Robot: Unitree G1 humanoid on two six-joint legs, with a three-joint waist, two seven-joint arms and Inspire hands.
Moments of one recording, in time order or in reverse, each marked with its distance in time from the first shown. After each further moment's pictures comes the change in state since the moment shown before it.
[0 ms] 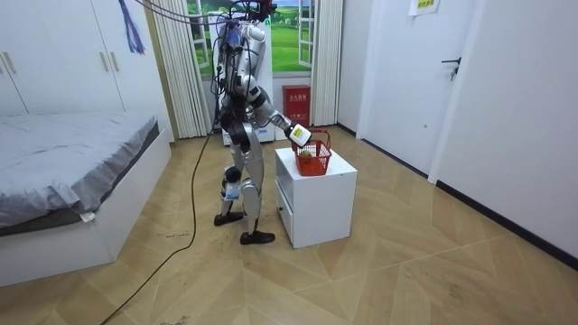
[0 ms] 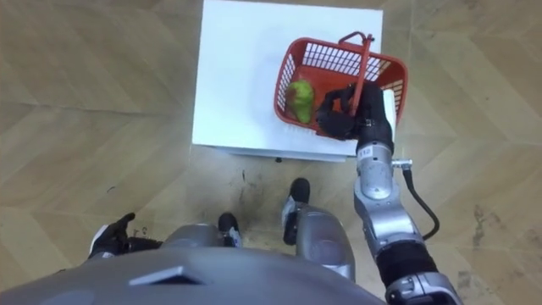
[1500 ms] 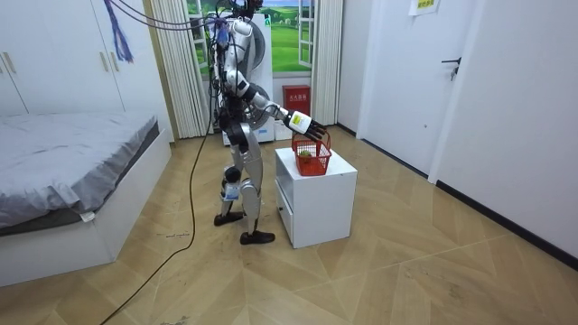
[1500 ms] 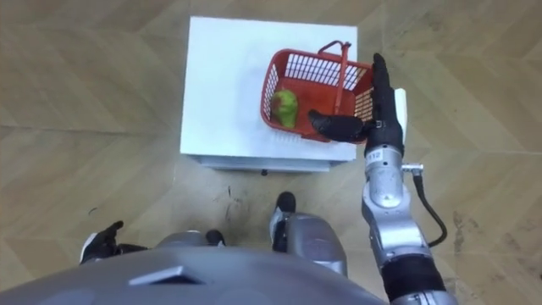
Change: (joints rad) left arm 0.012 0.012 0.043 -0.001 0.013 0.030 0.023; right arm 0.095 0.005 -0.070 -0.191 -0.033 -0.003 0.015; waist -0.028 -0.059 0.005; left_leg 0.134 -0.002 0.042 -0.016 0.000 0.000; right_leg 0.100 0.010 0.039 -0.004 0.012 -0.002
